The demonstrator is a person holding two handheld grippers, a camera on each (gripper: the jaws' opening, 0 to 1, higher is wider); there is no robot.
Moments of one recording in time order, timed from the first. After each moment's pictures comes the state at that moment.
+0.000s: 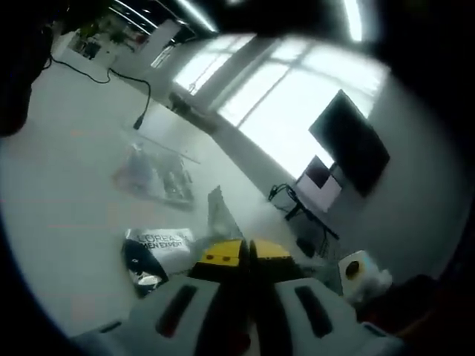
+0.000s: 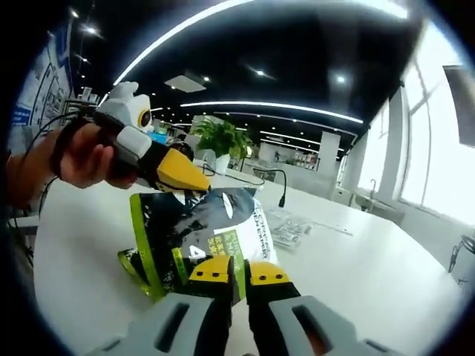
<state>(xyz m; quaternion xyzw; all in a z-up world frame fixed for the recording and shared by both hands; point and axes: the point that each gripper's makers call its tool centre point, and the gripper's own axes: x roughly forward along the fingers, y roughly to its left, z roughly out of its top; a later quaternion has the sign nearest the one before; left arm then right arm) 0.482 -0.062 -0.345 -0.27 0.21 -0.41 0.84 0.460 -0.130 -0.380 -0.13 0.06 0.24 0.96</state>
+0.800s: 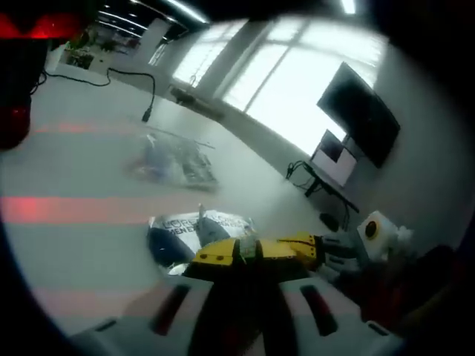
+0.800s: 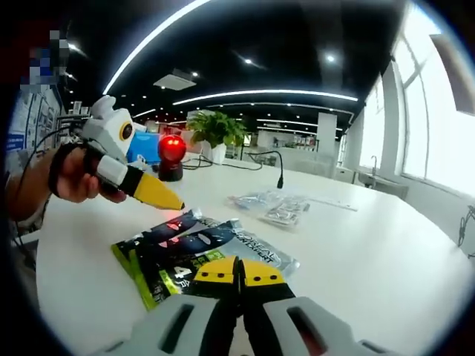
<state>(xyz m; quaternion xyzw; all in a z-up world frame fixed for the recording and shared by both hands) 0.485 -0.052 -0.388 -0.19 0.24 -0.40 0.87 0.466 -0.147 -0.399 -0.10 0.10 0.23 0.96</state>
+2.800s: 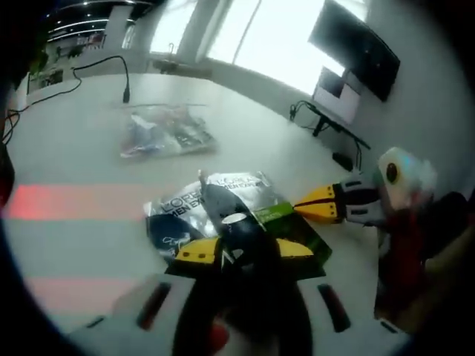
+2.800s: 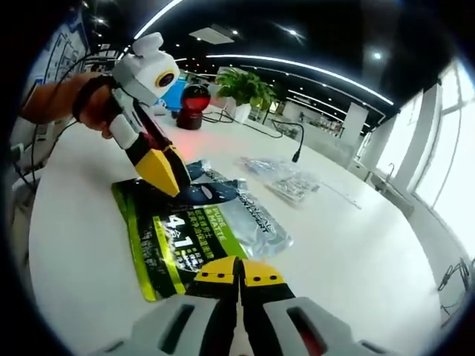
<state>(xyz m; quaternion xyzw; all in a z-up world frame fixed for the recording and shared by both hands) 0.480 -0.062 -0.424 -0.03 0.33 -0.44 0.84 0.460 -0.164 -0.427 -0.24 0.19 0.27 0.91</state>
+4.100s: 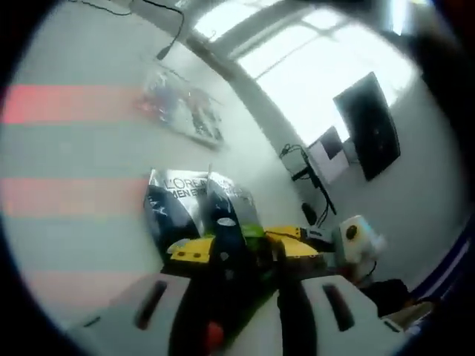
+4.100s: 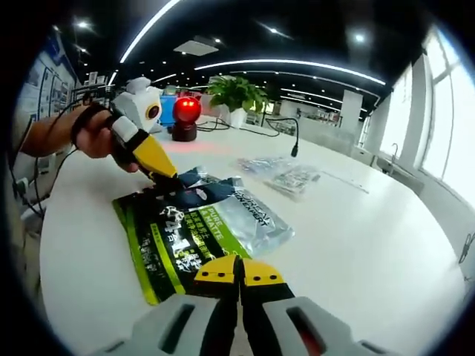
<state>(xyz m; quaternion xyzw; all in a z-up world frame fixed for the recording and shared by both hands) 0.477 -0.060 -0.416 -0.29 0.38 -0.42 0.77 0.463 -0.167 -0.431 -0.16 0.19 0.28 0.93</state>
